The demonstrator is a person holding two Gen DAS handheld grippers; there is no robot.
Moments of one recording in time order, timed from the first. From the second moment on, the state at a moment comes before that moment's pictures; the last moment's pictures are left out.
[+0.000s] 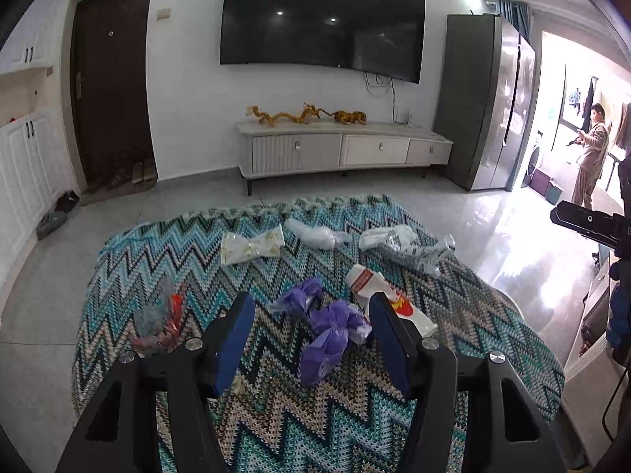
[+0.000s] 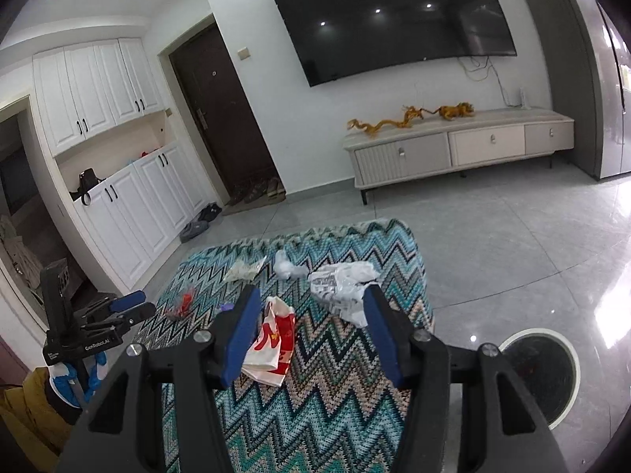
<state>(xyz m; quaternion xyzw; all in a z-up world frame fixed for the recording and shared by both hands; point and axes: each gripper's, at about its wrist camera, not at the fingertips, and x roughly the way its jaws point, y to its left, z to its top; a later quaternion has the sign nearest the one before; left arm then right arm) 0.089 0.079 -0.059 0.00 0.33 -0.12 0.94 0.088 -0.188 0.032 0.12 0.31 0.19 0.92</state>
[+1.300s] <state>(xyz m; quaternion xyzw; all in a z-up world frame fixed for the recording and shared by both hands) 0.084 0.096 -0.135 -0.07 0.40 -0.17 0.90 0.194 -0.063 -0.127 0.06 0.50 0.30 0.81</state>
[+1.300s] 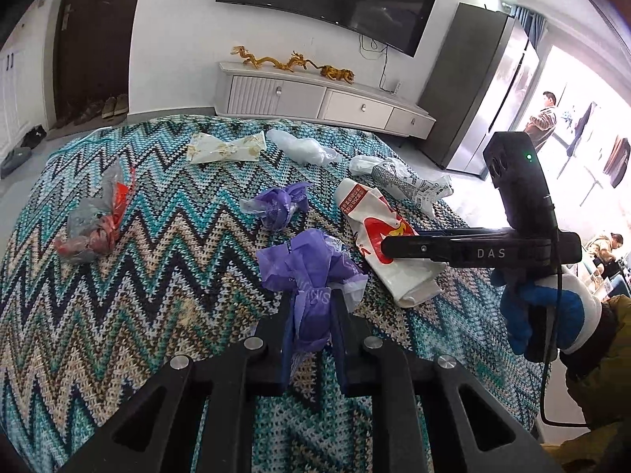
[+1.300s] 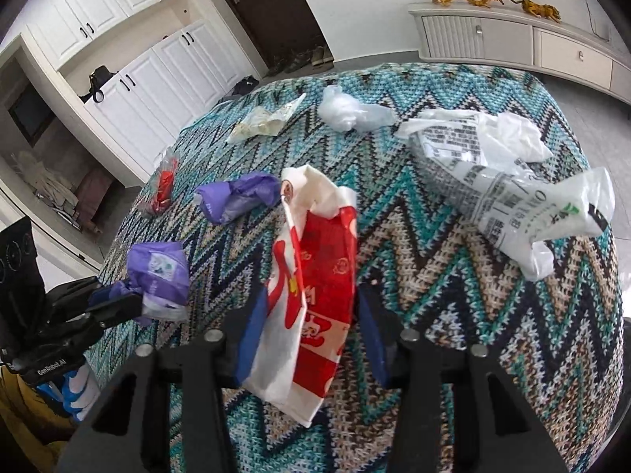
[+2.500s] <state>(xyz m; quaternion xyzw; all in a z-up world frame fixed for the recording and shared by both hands) -0.052 0.073 0.000 0.04 0.22 -0.04 0.97 0.020 -0.137 0.021 0.09 0.31 0.24 0.91</state>
